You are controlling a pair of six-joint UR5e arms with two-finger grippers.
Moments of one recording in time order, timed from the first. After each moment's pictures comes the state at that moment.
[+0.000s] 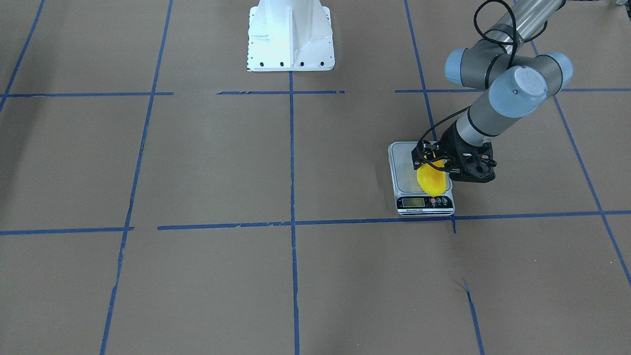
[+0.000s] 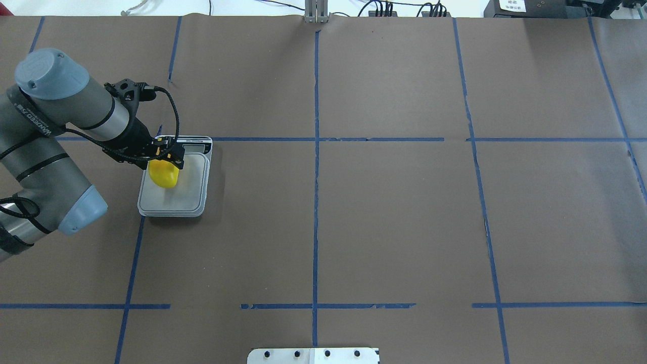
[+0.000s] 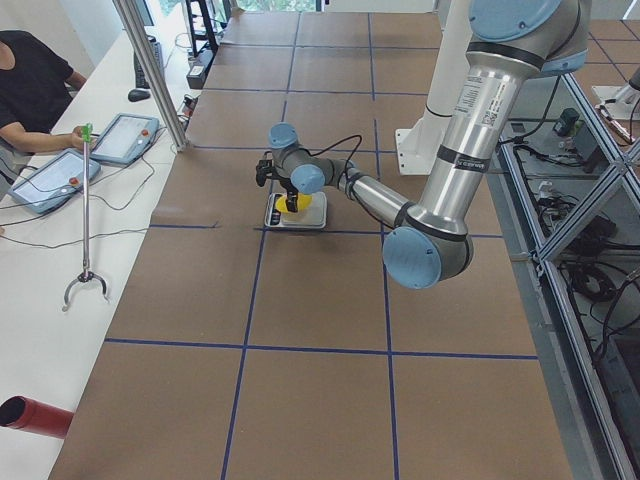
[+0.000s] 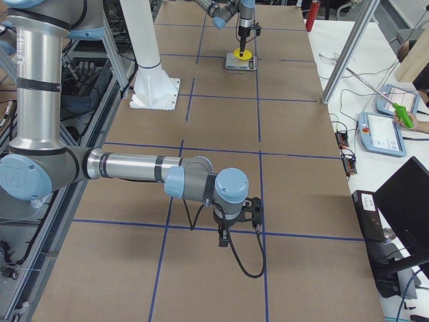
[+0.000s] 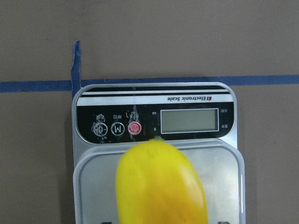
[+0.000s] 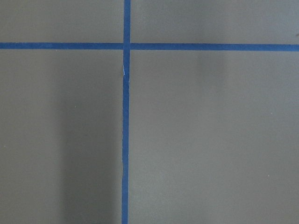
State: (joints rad) left arm -0.83 -1.91 -1.65 -1.88 -2.22 -0.94; right arm 1.64 -1.68 1.67 -1.68 2.35 -0.13
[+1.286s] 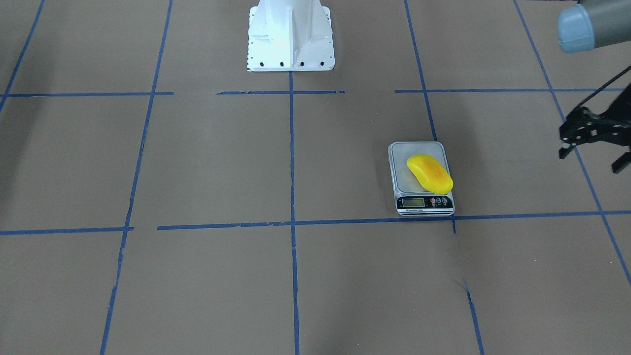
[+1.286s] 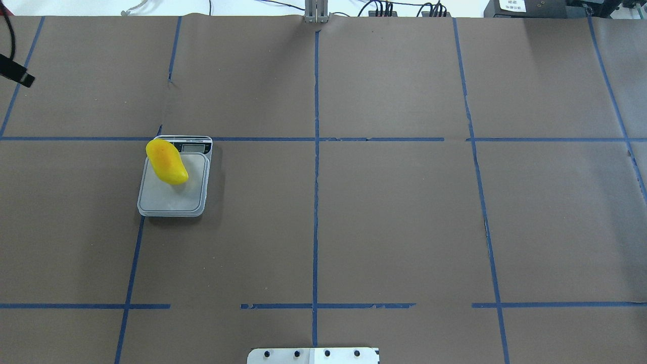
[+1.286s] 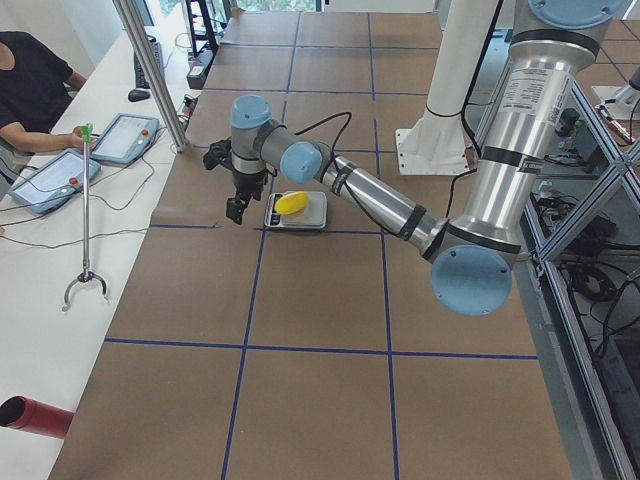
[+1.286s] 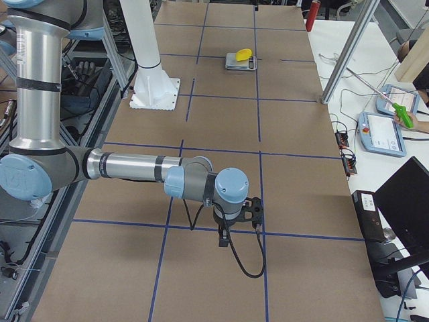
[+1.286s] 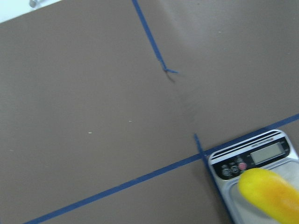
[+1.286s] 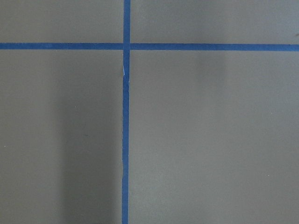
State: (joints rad) left arm -1.32 -1.79 -1.84 -1.57 -2.23 -0.10; right arm 1.64 -1.68 1.67 -1.68 2.35 -0.13
